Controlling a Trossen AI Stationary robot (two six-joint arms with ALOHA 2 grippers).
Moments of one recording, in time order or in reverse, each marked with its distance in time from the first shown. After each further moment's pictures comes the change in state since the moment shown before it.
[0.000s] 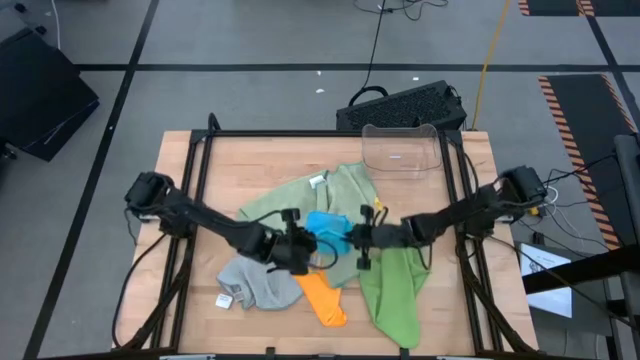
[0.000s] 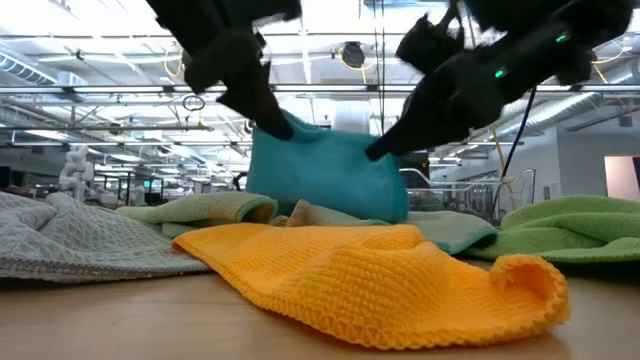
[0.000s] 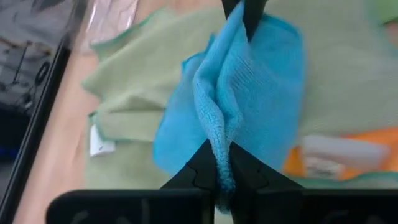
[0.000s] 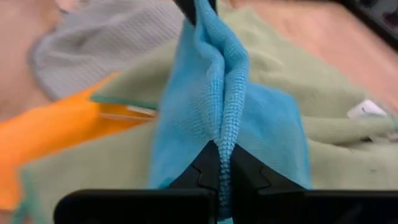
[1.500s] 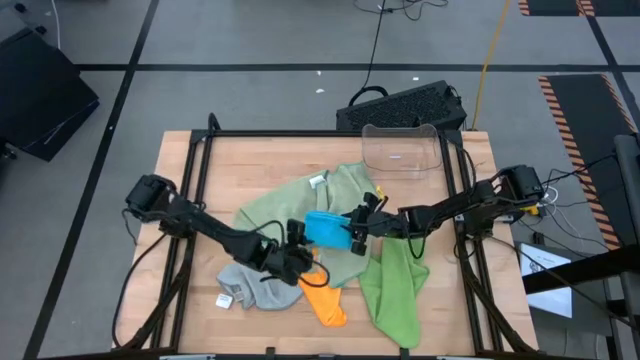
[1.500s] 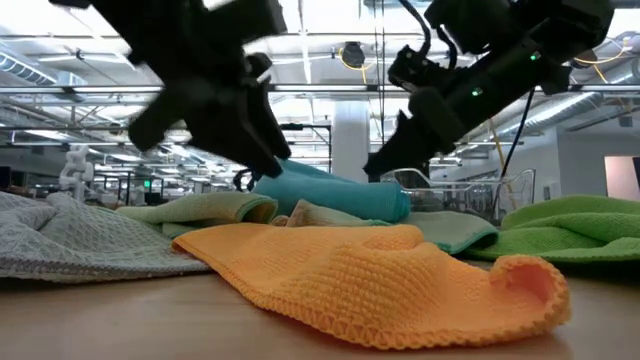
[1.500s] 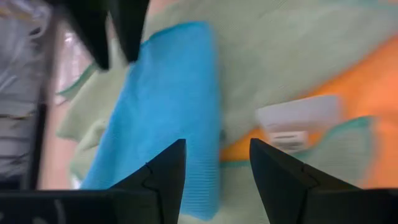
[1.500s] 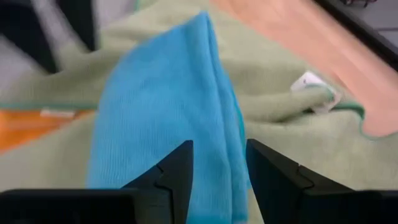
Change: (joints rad) left arm -0.072 0.034 -0.142 0.252 0.002 0.314; right arm -0.071 -0.005 -0.002 -0.041 0.082 0.052
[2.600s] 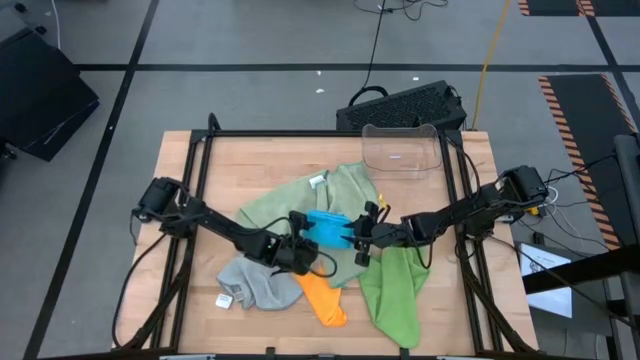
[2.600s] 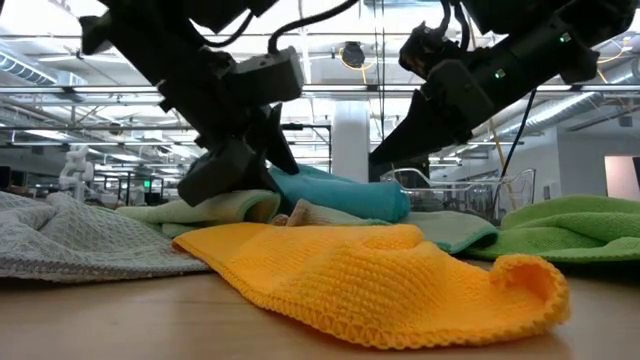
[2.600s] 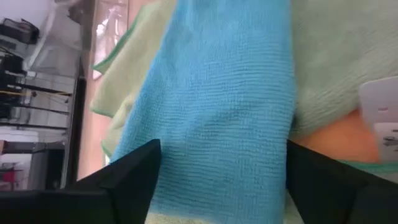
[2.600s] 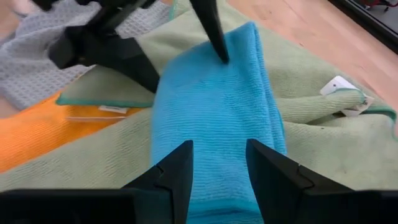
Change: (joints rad) left arm 0.074 0.084 -0.014 0.064 -0.103 0.030; right arm 0.094 -0.008 0.002 0.005 0.024 0.045
